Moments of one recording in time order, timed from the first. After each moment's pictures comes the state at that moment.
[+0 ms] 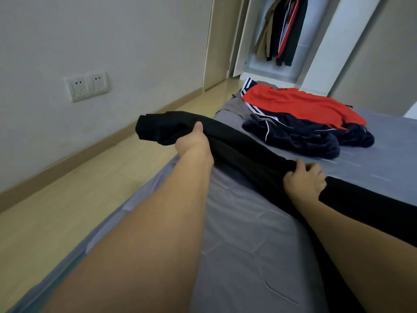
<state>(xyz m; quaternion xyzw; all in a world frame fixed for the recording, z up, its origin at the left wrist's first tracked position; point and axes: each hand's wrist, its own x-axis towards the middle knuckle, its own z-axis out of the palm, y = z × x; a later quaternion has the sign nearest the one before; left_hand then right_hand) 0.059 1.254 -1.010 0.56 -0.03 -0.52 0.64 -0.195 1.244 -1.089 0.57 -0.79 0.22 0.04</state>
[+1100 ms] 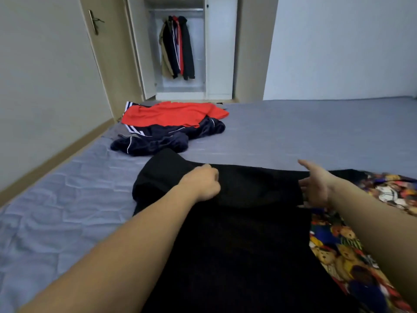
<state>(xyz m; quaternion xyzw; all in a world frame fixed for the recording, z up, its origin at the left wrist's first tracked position) -0.315 1.364 -0.998 0.48 -0.86 -0.12 0.07 -0.601 1.453 -0.992 0.17 -0.70 0.42 -0.56</state>
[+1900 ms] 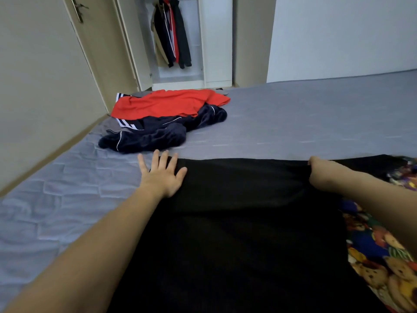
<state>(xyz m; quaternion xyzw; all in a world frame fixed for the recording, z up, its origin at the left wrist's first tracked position) -0.251 1.252 -1.074 0.62 -0.78 0.07 -0.02 -0.597 1.415 -1.013 0.50 -0.86 0.02 -0.11</state>
